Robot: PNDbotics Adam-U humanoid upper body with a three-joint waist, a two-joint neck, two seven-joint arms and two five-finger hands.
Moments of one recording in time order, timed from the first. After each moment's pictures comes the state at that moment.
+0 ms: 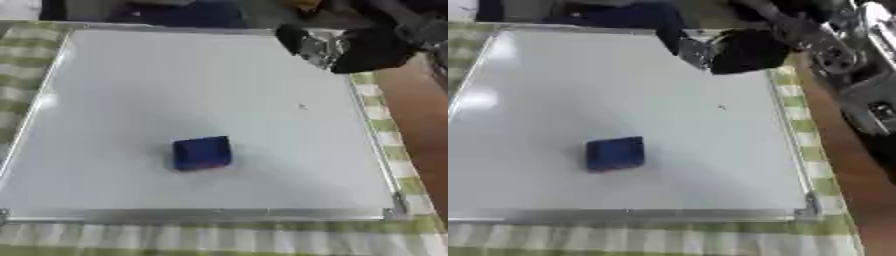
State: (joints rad) left arm -0.35 0.50 0.04 -1.98 0.11 -0.25 0.39; right arm -0.78 -0.77 0.30 -1.99 0.61 0.05 0.38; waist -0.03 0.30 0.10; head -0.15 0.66
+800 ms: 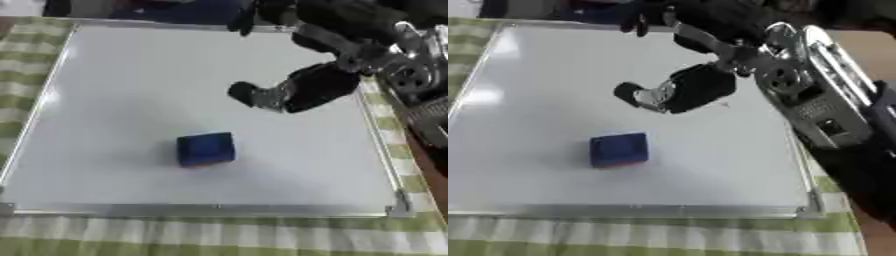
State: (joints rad) left arm -0.35 0.50 0.04 -1.98 0.11 -0.25 0.38; right arm -0.78 -0.61 0.39 -1.99 0.62 0.14 0.57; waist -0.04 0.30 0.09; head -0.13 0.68
